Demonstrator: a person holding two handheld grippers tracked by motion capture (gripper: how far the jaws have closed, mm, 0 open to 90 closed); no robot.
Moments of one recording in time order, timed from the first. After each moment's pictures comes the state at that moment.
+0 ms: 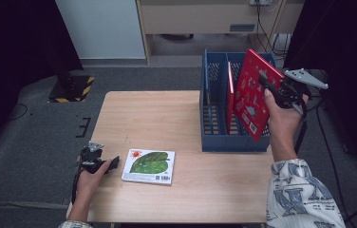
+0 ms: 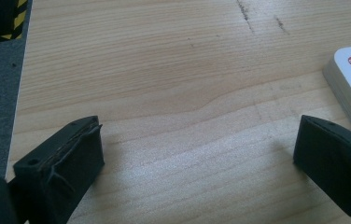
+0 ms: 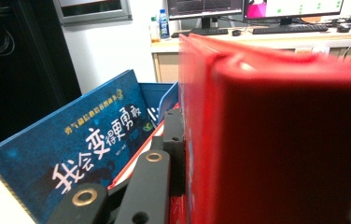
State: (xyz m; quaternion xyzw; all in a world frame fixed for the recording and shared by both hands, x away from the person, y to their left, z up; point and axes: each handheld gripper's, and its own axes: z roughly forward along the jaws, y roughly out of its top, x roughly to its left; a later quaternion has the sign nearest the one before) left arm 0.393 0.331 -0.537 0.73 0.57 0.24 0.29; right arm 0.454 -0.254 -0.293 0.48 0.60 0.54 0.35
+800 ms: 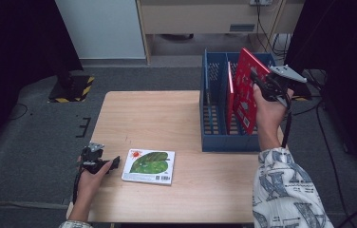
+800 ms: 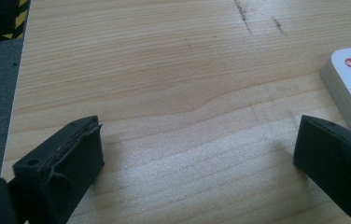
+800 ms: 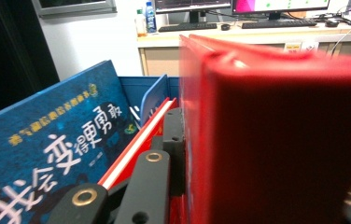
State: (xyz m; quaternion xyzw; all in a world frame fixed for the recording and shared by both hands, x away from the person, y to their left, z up) left arm 0.393 0.328 -0.537 0.73 0.58 0.24 0.29; right arm 0.499 -0.237 -0.315 0.50 0.59 0.52 0.36
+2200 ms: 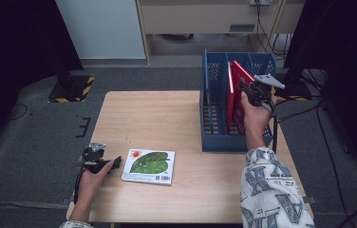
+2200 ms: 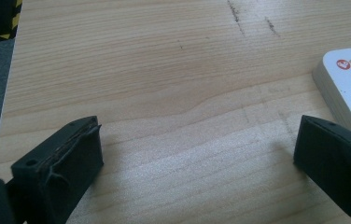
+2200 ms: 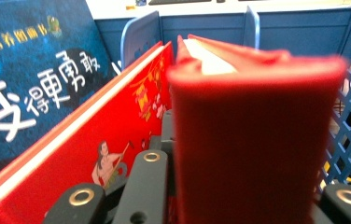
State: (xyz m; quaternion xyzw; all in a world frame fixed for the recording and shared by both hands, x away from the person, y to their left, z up) left arm 0.394 0.324 -0.537 0.73 0.57 0.24 0.29; right arm 0.526 -0.219 -0.369 0.52 0.61 0.49 0.35
